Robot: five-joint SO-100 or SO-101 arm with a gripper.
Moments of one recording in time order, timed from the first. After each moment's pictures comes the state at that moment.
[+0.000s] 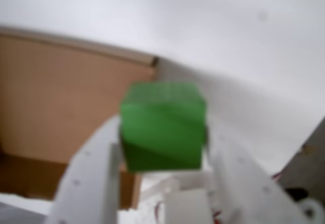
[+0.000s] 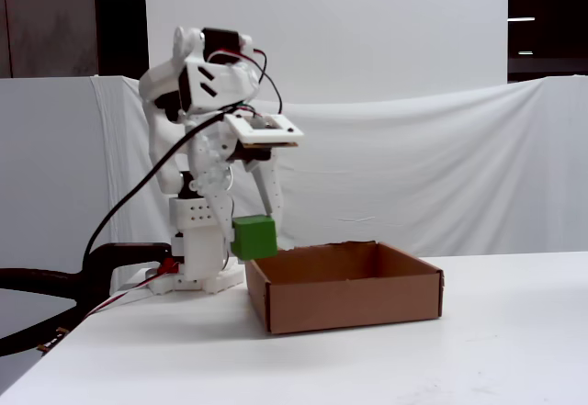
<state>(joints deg) -30.9 134.2 127.6 67.9 -50.3</state>
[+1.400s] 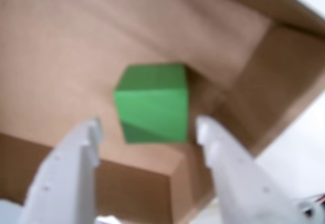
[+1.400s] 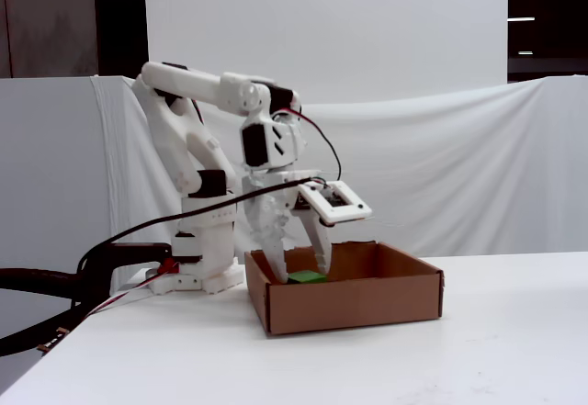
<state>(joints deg) -51.7 123.8 138.3 55.4 -37.9</state>
